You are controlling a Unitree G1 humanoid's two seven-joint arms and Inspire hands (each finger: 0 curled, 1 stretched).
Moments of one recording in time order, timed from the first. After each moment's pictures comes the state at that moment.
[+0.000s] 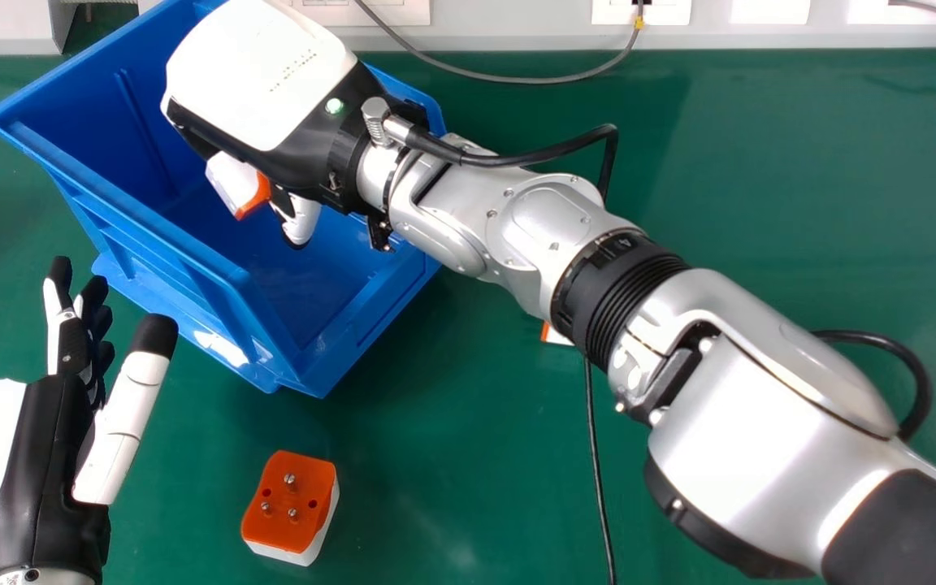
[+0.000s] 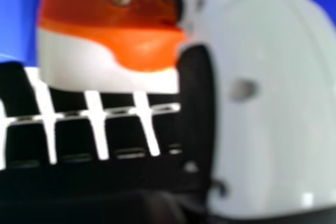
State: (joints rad) left arm 0.43 0.15 0.26 -0.25 -0.02 -0.16 -0.09; right arm -1.33 0.16 0.75 1.32 -1.03 -0.25 -0.35
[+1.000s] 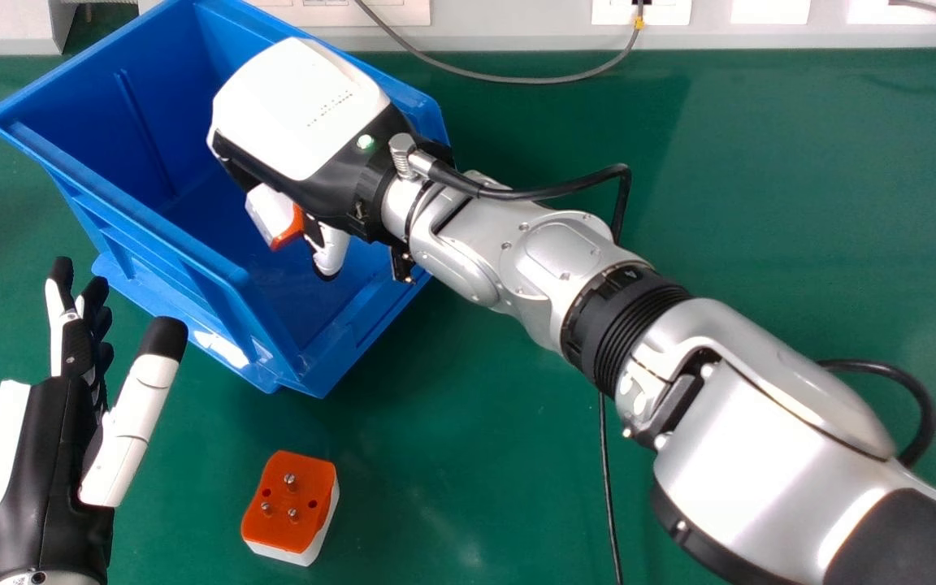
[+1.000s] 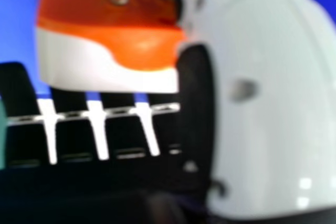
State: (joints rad) left arm 0.44 0.14 0.25 -0.27 0.02 -0.16 -0.07; right arm -1.24 0.15 0.79 1.32 -0.99 -0.20 -0.34
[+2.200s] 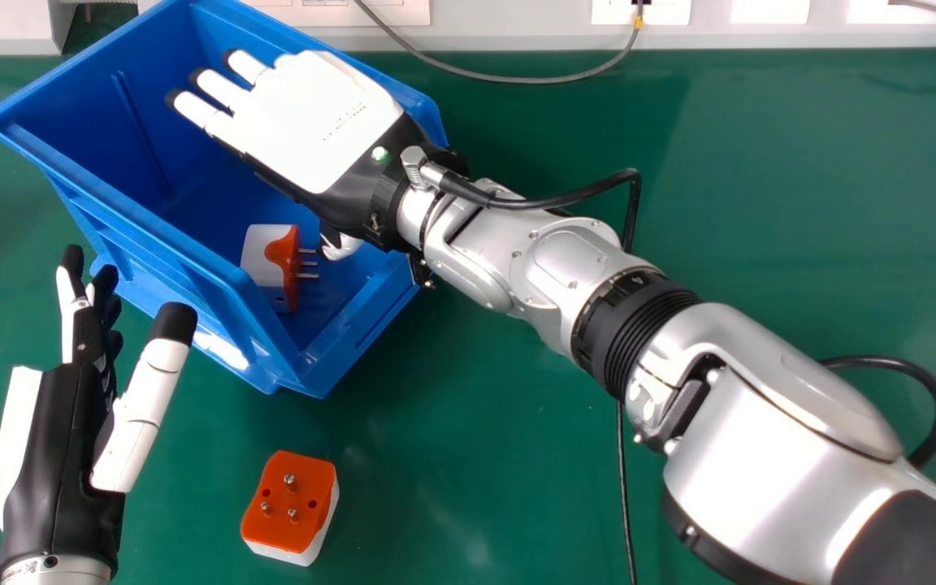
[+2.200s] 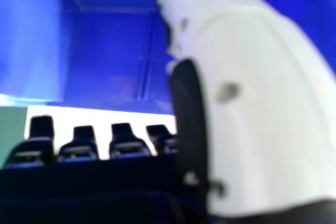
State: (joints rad) left arm 0.41 0.13 0.24 -0.26 0.04 -0.14 -0.06; right arm -1.24 0.13 0.83 1.32 -0.99 -0.21 -0.35
